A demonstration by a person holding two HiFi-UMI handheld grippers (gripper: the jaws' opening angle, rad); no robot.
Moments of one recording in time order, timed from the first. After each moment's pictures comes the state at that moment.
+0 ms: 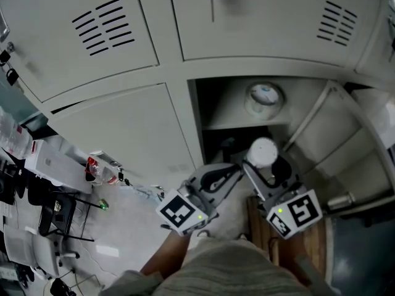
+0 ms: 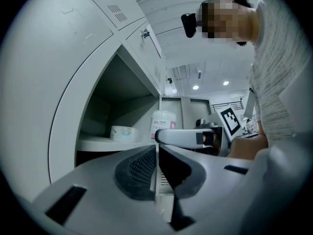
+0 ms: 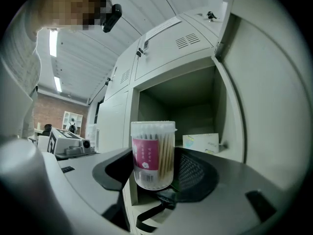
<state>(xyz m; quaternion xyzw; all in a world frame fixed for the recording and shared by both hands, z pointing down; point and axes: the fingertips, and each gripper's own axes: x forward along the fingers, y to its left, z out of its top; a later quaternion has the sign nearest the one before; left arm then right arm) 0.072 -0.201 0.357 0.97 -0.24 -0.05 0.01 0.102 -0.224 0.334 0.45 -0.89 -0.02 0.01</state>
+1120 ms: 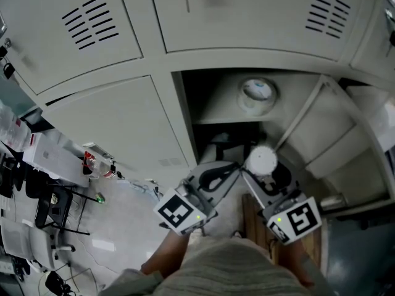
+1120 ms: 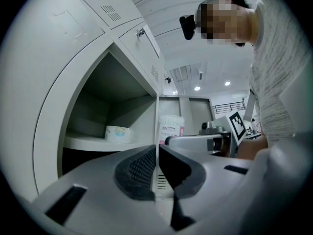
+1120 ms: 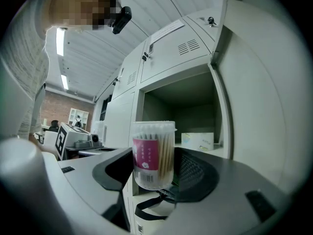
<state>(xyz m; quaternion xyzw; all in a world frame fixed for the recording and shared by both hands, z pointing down) 0.094 -0.193 0.356 0.97 -0.25 -0.06 0.01 0.123 -0.198 0.344 0.43 -0.90 -0.04 0.03</state>
